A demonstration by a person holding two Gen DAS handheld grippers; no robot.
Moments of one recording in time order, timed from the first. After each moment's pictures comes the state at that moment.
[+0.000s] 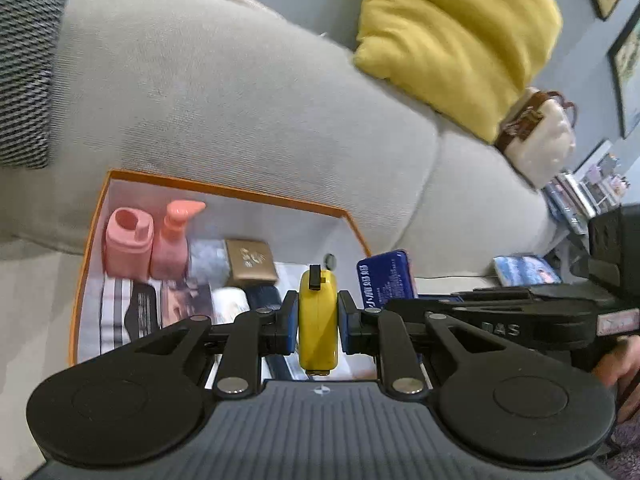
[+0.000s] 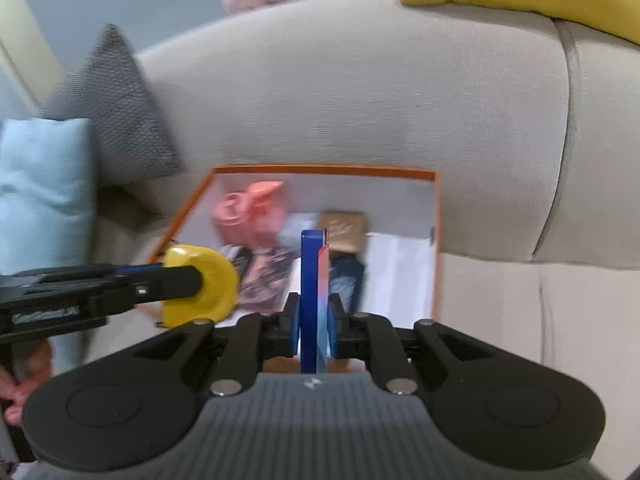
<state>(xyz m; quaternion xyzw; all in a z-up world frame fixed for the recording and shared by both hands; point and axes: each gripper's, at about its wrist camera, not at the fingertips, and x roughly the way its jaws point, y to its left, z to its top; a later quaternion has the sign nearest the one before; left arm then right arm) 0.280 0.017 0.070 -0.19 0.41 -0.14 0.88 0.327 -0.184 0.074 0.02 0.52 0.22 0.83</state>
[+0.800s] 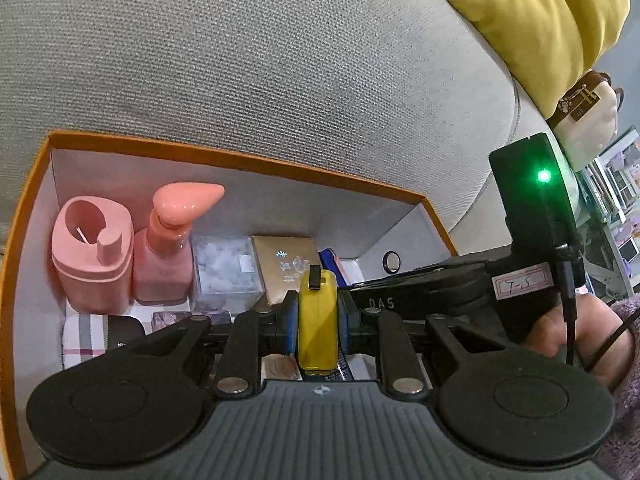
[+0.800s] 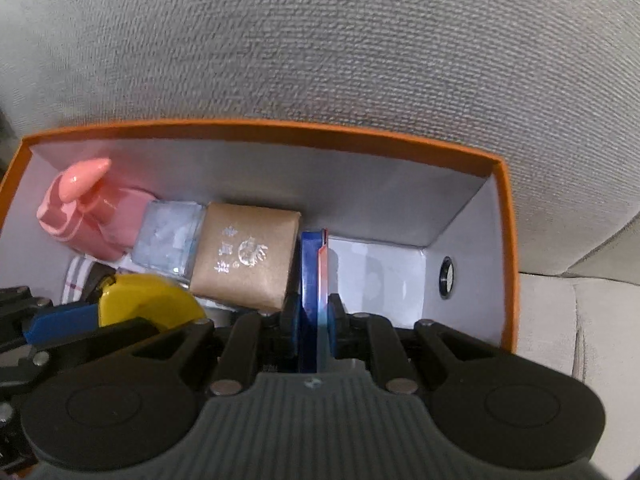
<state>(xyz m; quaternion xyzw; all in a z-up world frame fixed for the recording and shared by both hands) 0.368 0.032 -0.019 -0.20 0.47 -0.16 0.84 0.456 -0.122 -0.069 -0.05 0.64 0.16 0.75</state>
